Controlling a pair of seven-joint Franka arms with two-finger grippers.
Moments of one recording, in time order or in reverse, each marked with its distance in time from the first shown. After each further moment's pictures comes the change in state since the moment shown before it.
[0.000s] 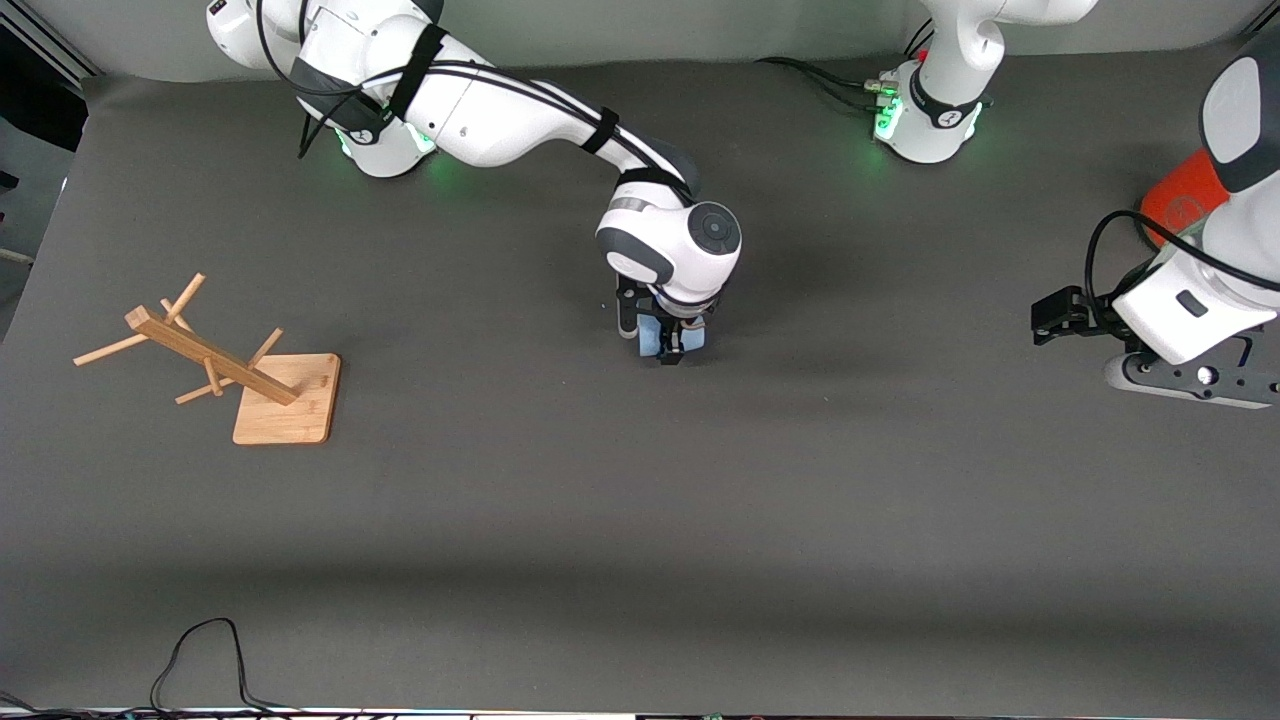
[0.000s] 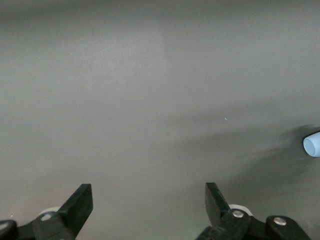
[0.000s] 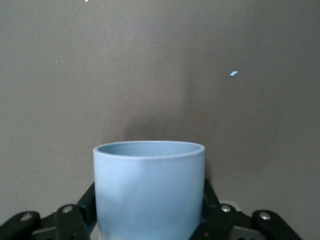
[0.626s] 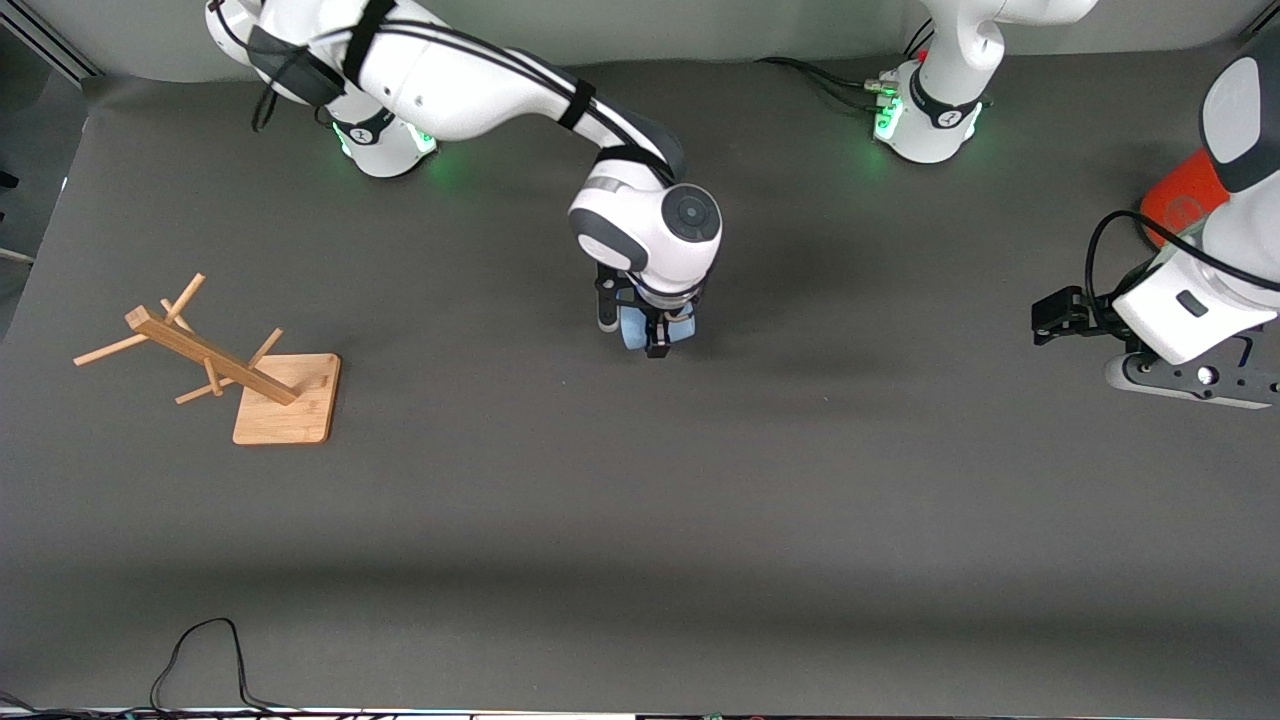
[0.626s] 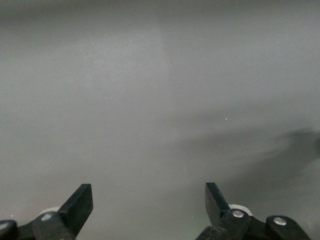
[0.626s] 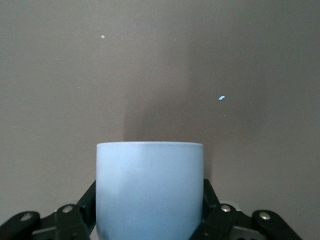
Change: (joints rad) left arm 0.000 0.000 0.000 0.000 0.001 0.000 0.000; right arm -0.058 -0.097 0.027 -0.074 0.046 -0.019 -0.045
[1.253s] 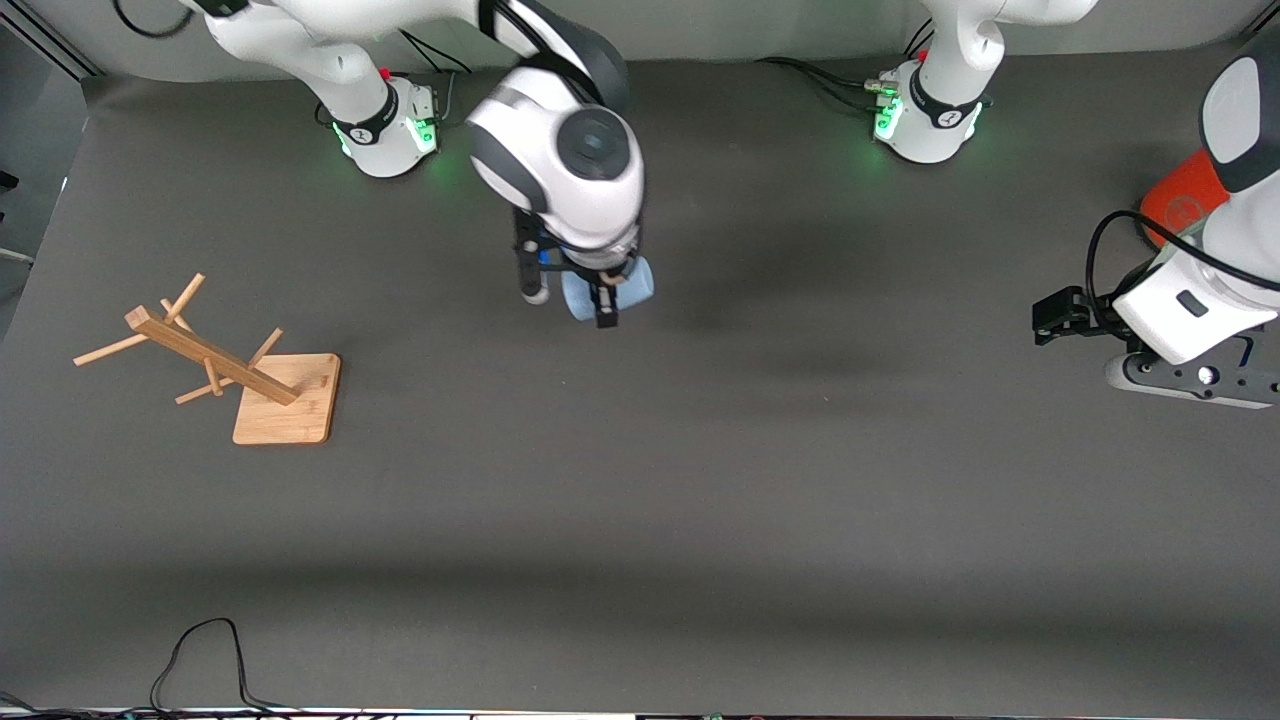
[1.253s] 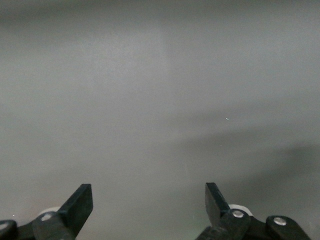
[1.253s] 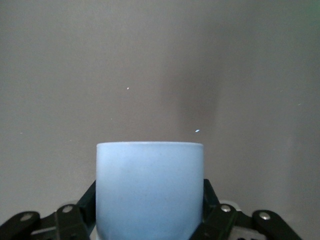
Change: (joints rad) left arm 0.000 0.000 0.000 0.000 0.005 0.000 0.000; right arm -0.105 -0.285 0.003 -0.072 0.195 -0.140 -0.242
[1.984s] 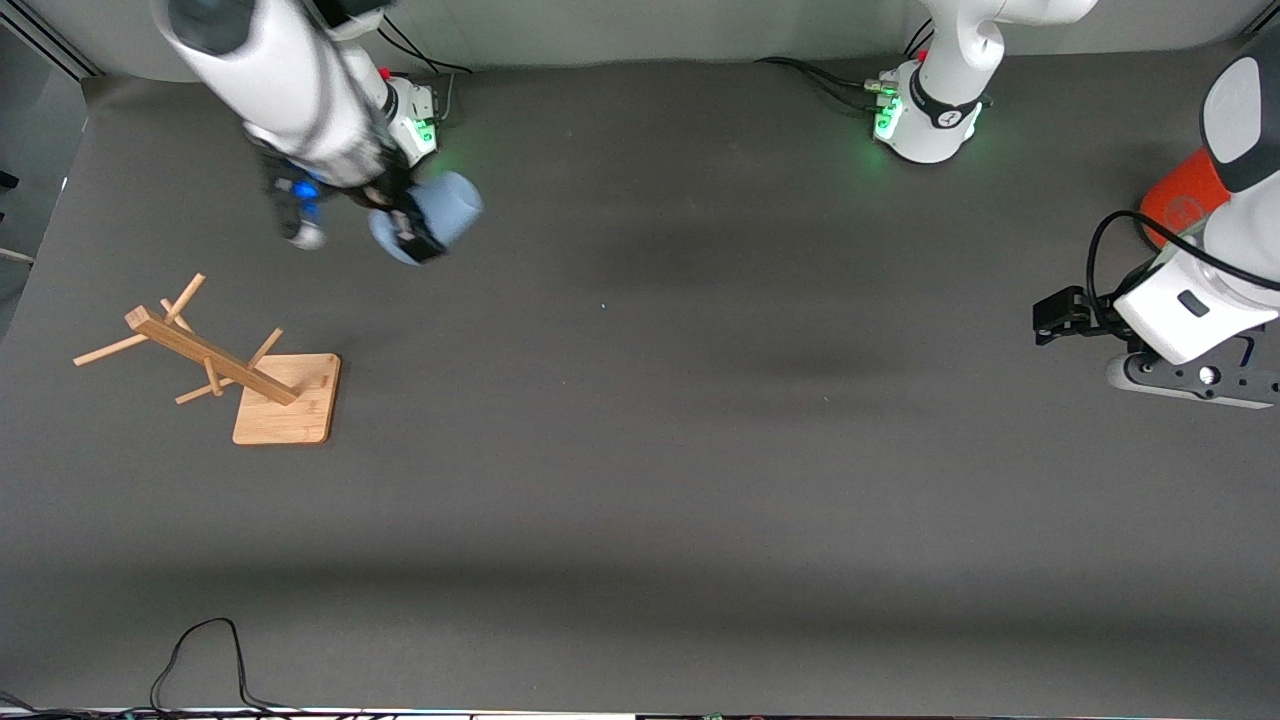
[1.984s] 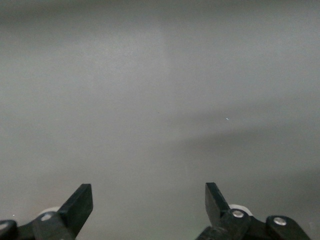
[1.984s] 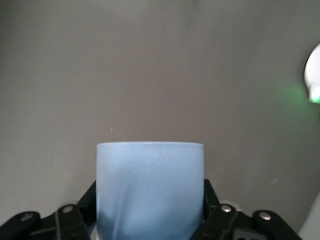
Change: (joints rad) left arm 0.000 0.000 0.000 0.000 0.000 0.000 0.000; right arm -0.352 -0.581 -0.017 -0.356 0.399 -0.098 -0.655
